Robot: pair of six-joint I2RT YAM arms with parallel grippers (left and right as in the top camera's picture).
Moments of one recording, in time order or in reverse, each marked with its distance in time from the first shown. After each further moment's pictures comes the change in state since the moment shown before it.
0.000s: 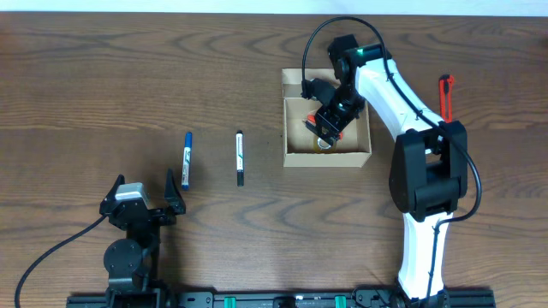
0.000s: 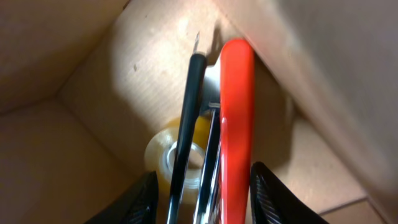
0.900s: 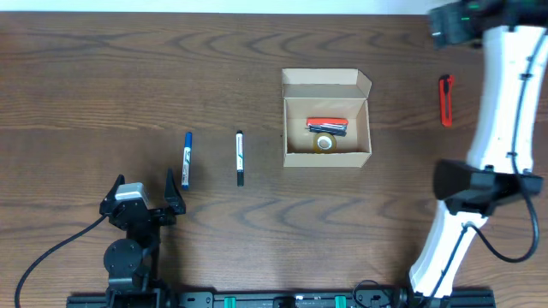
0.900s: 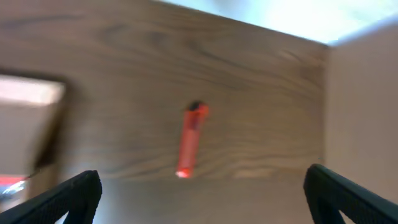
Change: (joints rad) left arm 0.000 0.000 0.000 0.000 0.000 0.000; right arm -0.388 -0.003 0.903 -0.257 0.454 0.276
